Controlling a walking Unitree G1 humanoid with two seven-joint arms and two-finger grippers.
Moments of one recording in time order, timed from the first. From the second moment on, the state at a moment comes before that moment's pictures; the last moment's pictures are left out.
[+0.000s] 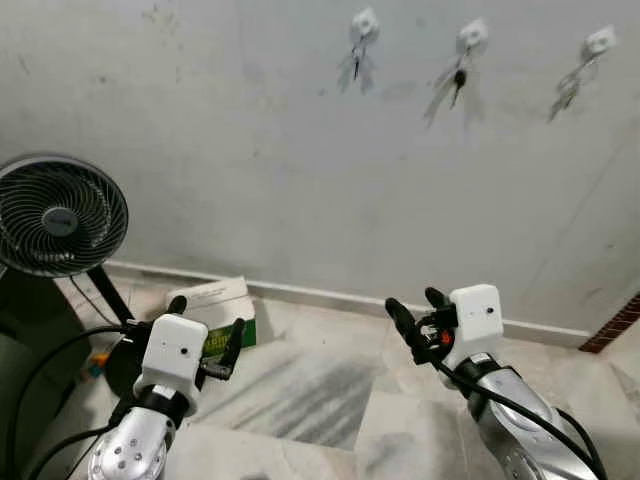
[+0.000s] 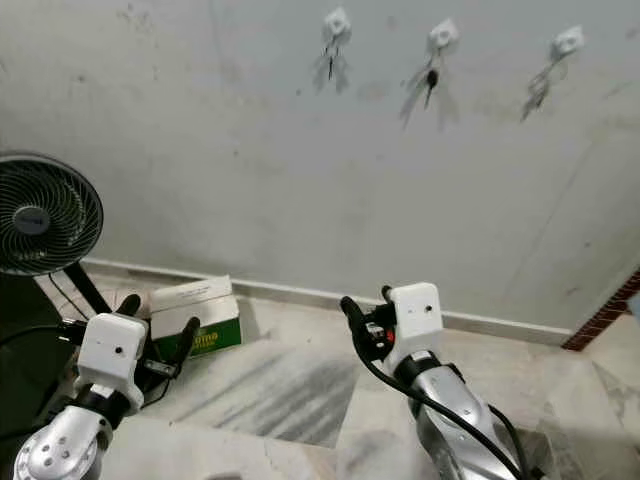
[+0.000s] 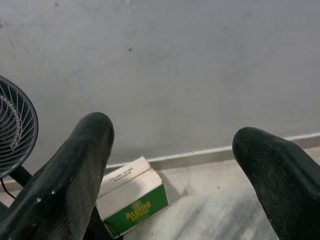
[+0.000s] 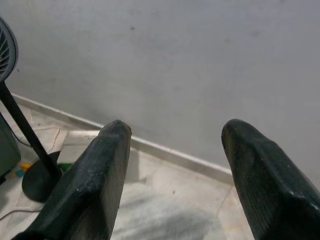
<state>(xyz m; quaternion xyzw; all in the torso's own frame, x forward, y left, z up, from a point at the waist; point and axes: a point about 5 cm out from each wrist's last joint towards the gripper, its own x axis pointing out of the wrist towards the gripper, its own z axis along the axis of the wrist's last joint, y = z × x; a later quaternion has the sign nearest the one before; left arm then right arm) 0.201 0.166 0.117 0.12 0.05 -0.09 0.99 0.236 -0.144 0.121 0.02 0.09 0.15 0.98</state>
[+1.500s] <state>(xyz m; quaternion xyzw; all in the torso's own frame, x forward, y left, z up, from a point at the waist) 0.209 0.173 0.117 0.12 0.05 -0.07 0.99 0.244 -0.133 0.119 0.04 0.08 0.16 0.98</state>
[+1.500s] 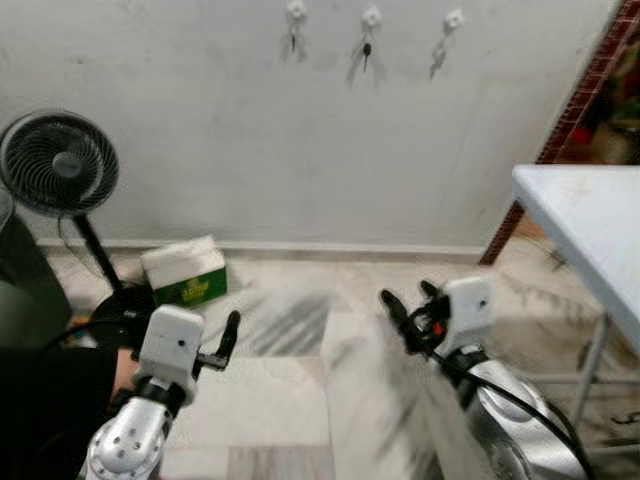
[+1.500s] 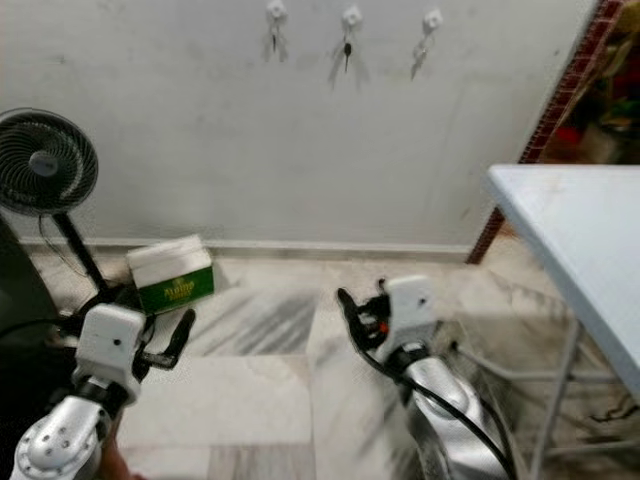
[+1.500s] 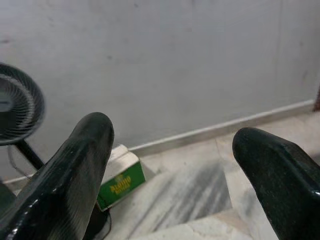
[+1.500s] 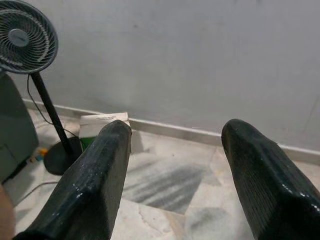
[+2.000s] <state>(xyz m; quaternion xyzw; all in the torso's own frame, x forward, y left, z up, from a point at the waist) 0.209 0.171 0.114 0.10 0.05 -0.07 0.99 0.245 -0.137 0.119 0.03 0.08 0.15 0.98</state>
